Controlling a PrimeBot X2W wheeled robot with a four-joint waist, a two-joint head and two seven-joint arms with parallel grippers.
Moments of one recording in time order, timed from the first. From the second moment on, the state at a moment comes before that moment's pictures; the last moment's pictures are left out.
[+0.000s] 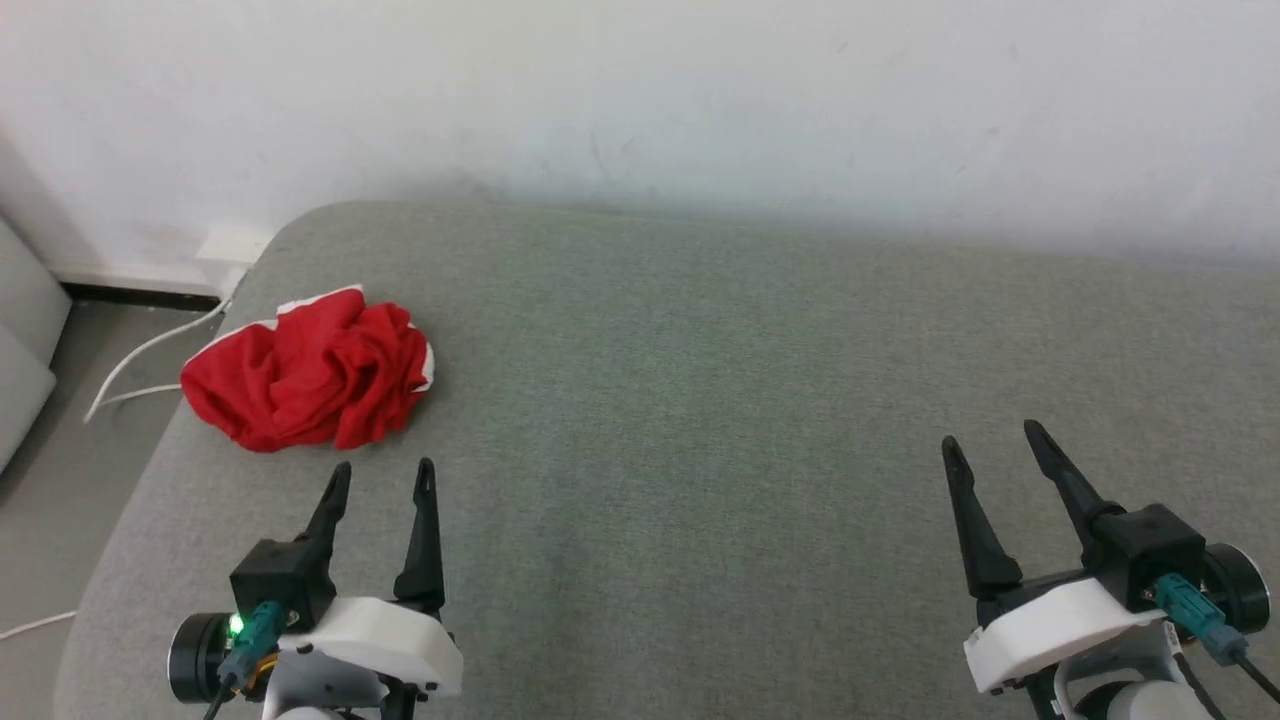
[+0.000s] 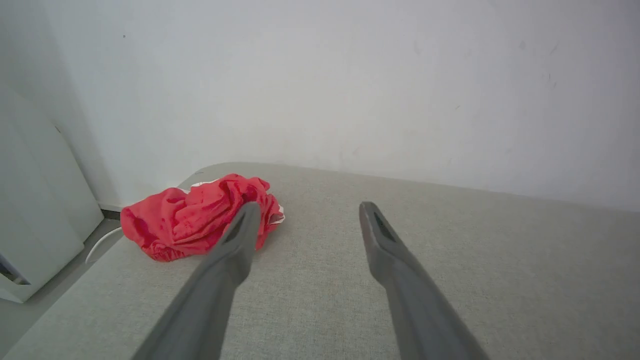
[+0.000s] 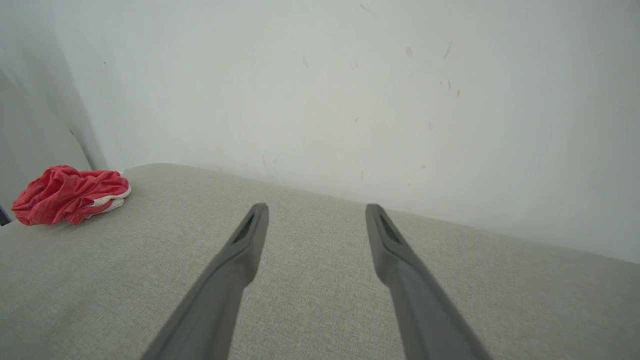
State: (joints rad) left arm 0.01 0.05 -0.01 0.04 -0.12 0.00 -0.10; right arm 0.03 -0.05 0.02 -0.01 0.04 0.13 -0.10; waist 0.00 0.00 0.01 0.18
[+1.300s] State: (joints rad) left arm -0.43 0.12 0.05 0.34 -0.21 -0.03 -0.11; right arm 0.00 -0.05 0.07 -0.03 0.05 0.13 -0.13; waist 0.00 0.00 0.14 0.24
